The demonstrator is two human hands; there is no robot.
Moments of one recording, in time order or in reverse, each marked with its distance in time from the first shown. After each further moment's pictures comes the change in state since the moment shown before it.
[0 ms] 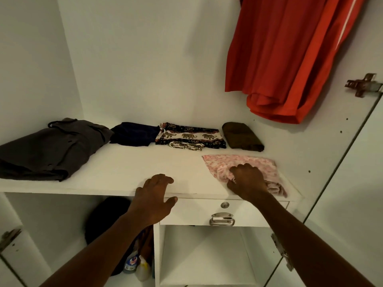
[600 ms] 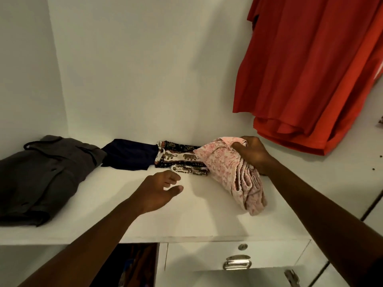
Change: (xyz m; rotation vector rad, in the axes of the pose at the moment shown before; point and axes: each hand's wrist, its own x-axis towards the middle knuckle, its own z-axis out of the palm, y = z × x) left_hand 0.132 -0.043 -0.054 -0.473 -0.130 0.039; right_hand 0.155 0.004 -0.084 1.078 0.198 0.306
